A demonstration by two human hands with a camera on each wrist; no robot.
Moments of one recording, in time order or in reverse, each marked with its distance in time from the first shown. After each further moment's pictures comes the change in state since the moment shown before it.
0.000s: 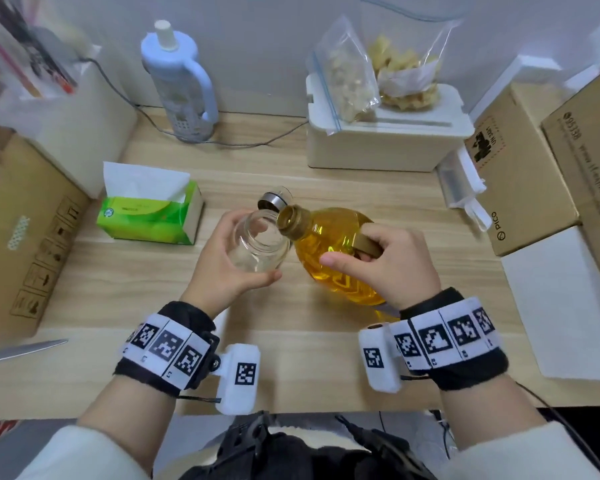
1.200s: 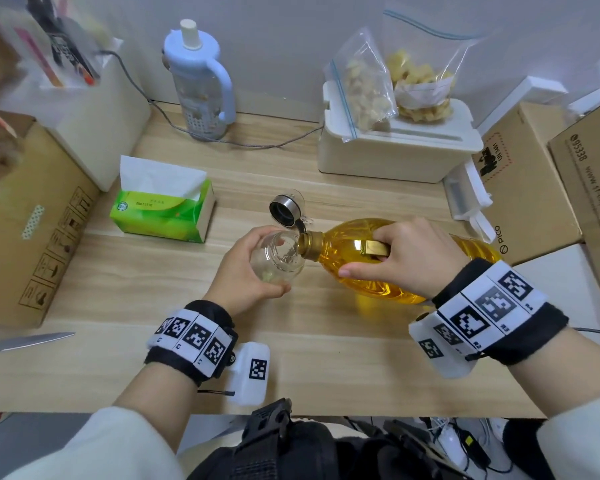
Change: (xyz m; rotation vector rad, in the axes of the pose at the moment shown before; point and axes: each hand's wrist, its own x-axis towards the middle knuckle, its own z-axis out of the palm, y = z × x) left_hand 0.002 -0.033 -0.002 0.072 -0.065 -0.078; right_hand 0.027 -0.023 -0.022 -0.574 -0.421 0.010
